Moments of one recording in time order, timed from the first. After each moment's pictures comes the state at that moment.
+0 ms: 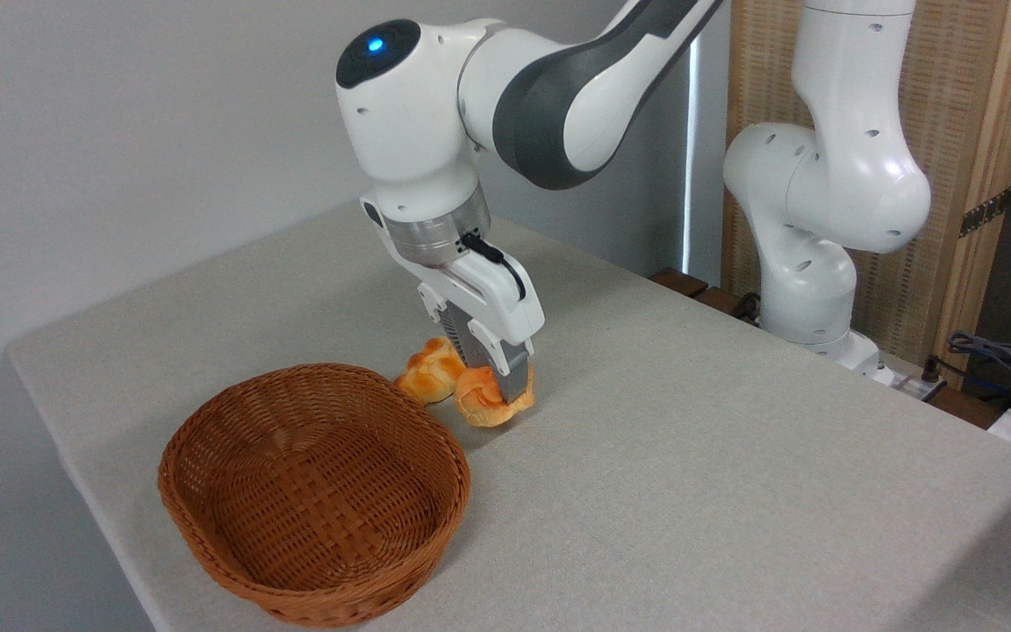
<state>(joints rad) -0.11 -0.15 0.00 -2.17 -0.12 1.83 0.72</state>
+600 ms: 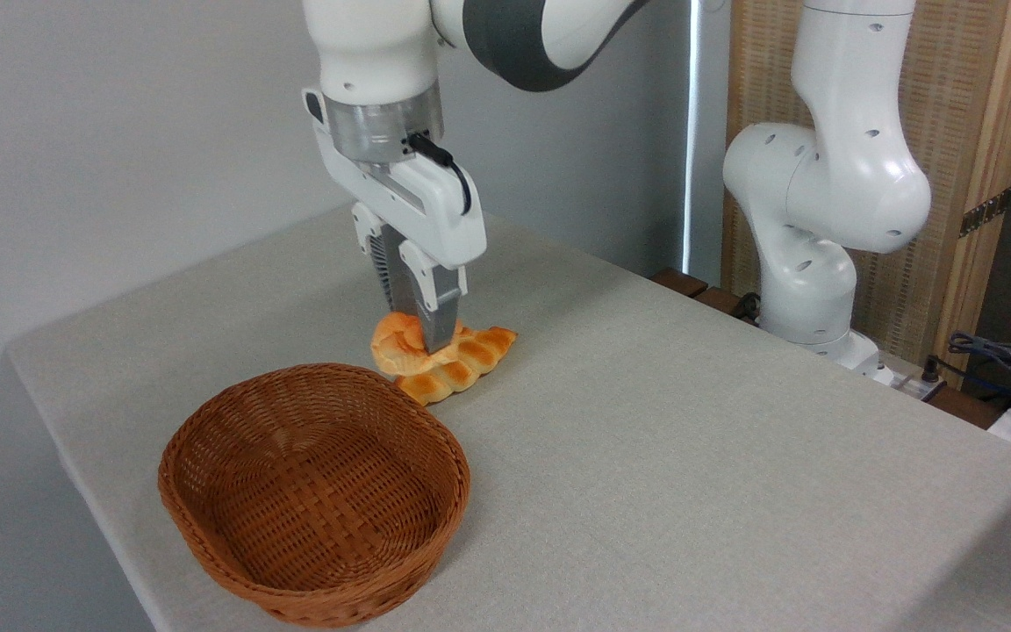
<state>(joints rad) -0.11 -0.14 0.00 -1.95 -0.15 1.80 0.74</state>
